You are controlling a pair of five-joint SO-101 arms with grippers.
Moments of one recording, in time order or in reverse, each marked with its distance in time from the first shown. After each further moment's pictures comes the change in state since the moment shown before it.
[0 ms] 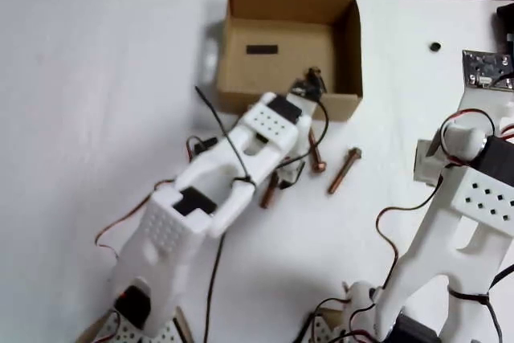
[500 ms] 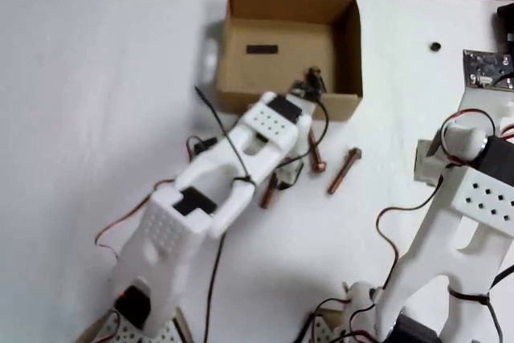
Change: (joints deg) left arm 0.1 0.0 -0.1 2.4 0.0; right arm 0.0 0.0 0.0 0.0 0.0
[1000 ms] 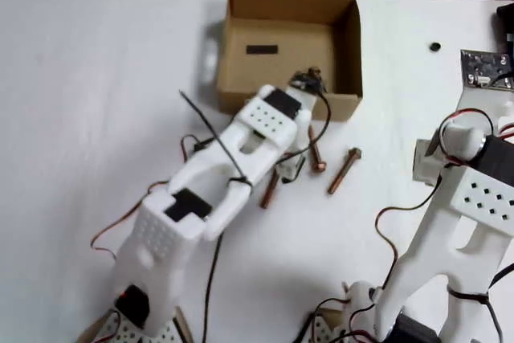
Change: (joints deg) left arm 0.0 -5.0 0.6 3.1 -0.2; right arm -0.4 0.0 0.0 0.0 0.0
